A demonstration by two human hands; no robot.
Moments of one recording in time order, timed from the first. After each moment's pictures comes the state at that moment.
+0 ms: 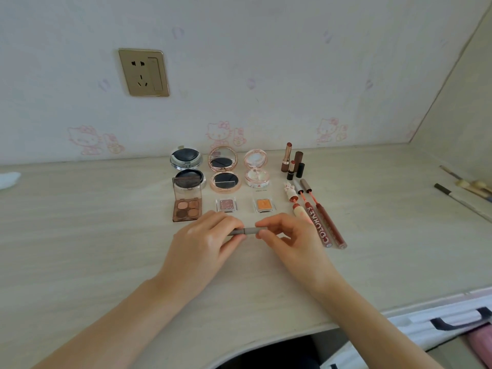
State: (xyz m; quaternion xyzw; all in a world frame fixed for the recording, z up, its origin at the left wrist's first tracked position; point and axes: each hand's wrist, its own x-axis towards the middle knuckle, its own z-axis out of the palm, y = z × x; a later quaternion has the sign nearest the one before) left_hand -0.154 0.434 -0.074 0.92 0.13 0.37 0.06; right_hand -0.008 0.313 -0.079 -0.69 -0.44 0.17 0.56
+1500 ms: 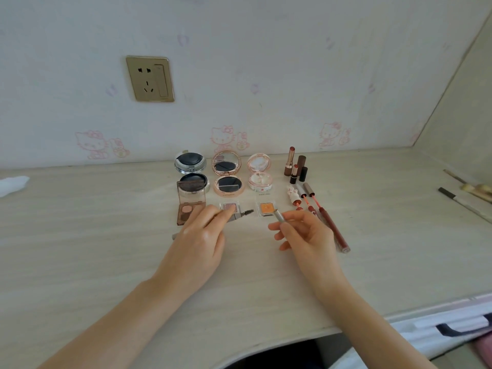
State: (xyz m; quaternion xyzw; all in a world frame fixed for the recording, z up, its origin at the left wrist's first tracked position) left_hand -0.157 0.447 -0.079 0.92 0.18 0.35 0.04; right_hand -0.001 0.312 -0.087 -0.65 -0.33 0.18 0.66
